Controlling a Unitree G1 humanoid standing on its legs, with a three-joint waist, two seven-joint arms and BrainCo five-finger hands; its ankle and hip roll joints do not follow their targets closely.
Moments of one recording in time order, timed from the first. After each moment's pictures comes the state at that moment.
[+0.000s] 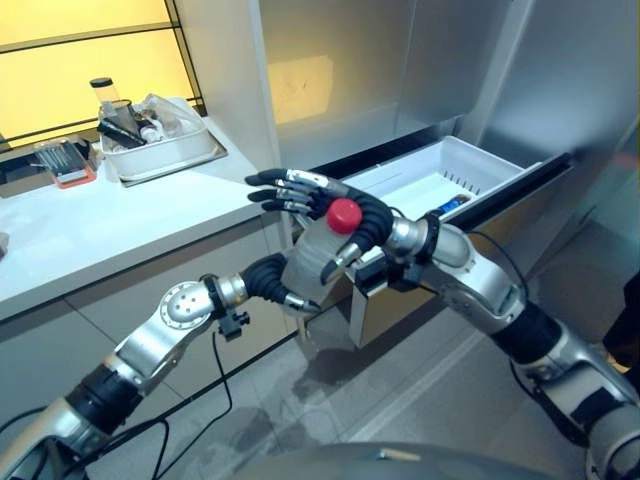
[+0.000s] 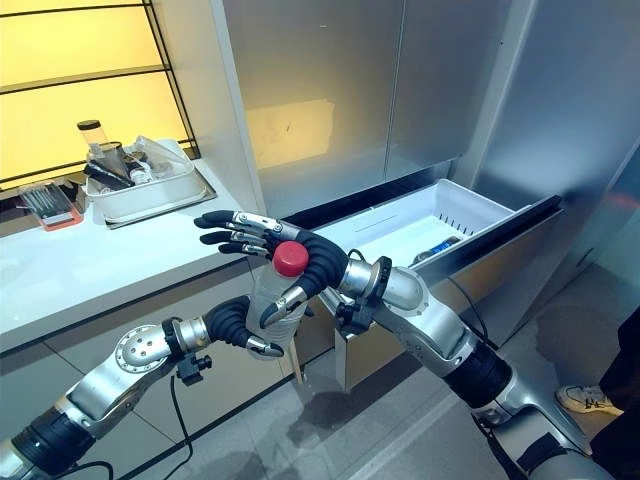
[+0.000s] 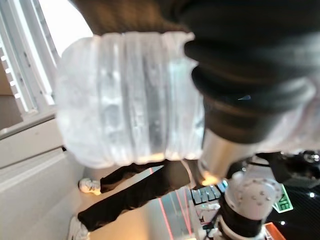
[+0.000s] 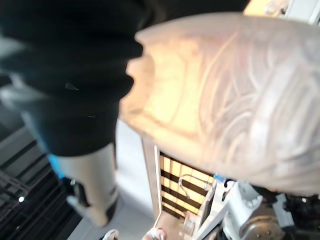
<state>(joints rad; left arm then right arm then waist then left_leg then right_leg) -0.19 0.82 -0.49 -0.13 -0.50 -0.16 -0.48 -0.58 -0.53 0.60 -0.21 0.73 -0.11 0.45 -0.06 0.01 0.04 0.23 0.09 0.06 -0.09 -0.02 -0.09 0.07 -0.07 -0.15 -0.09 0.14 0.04</state>
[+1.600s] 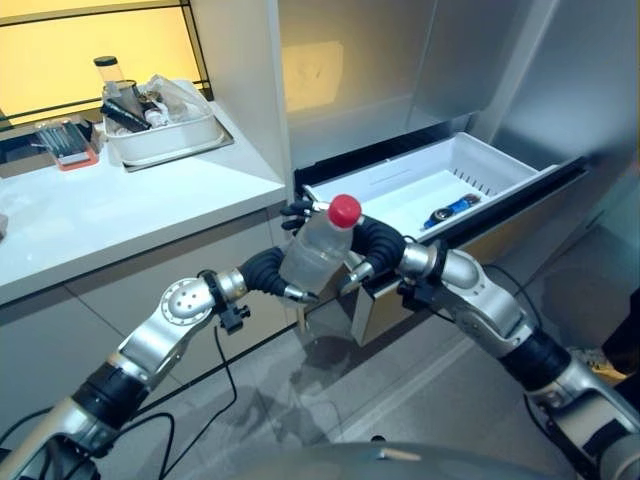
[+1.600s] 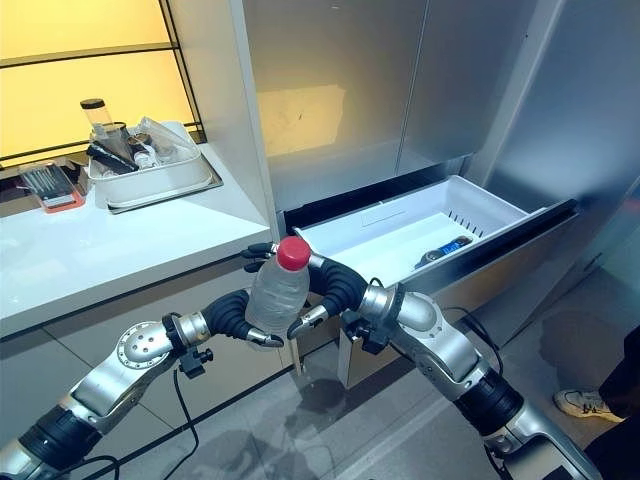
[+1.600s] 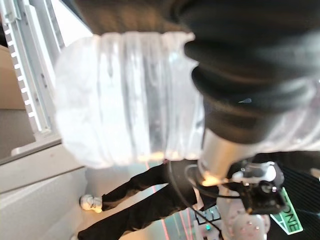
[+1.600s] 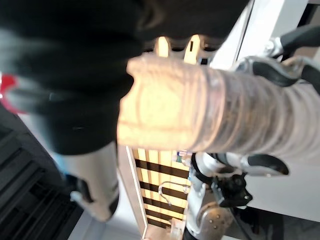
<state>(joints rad) -0.19 0.78 -0.44 -0.09 -0.44 -0.16 -0.47 -0.42 -0.54 0.54 -0.15 0.68 -0.10 0.51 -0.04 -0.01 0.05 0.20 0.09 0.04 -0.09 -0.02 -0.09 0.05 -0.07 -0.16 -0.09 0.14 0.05</state>
